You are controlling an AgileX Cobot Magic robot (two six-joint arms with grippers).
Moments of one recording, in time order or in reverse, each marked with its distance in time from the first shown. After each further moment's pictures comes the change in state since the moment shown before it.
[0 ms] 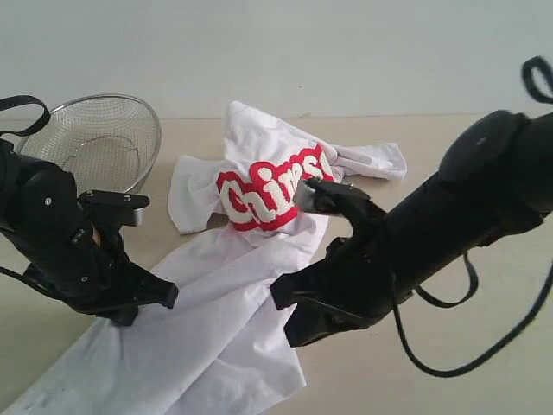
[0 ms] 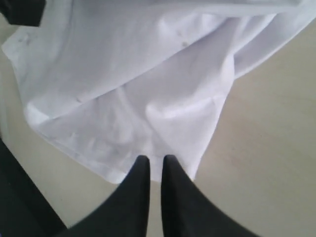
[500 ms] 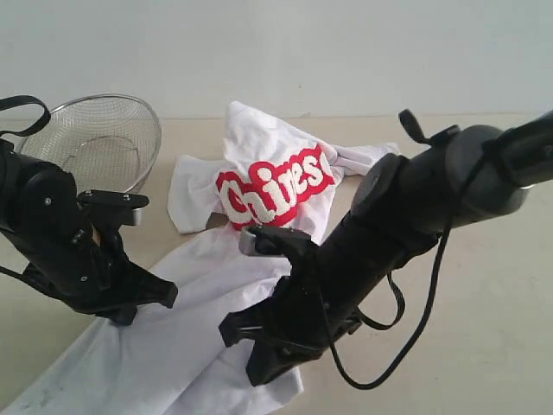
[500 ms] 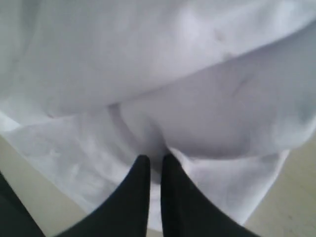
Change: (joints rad) left arm 0.000 0.000 0.000 0.007 0.000 -0.012; right arm 0.107 0.245 -0.145 -0.001 0.009 0.040
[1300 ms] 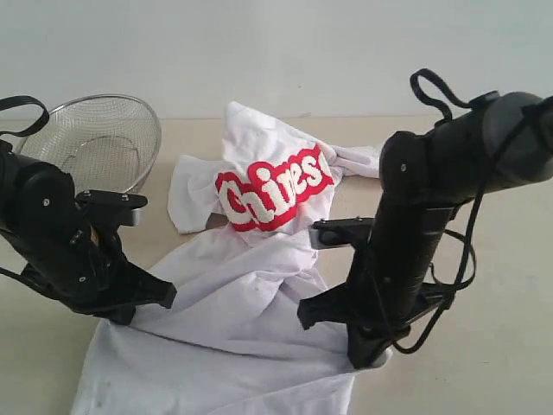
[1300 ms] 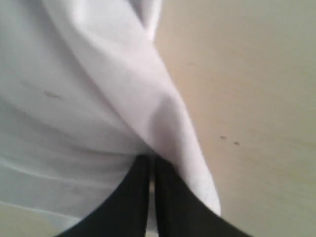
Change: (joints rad) left arm 0.001 -0.008 0.000 0.004 -0.002 0.000; right arm -0.115 -0.030 -0.031 -0.674 0.110 0.624
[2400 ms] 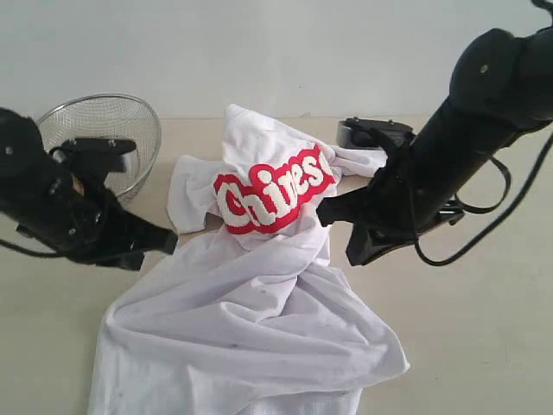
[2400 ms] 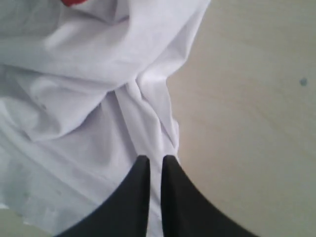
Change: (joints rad) left arm 0.009 -0.146 -0.055 -0.074 0.014 0.078; right arm -0.142 -0.146 -0.096 0.165 -0.037 -0.245
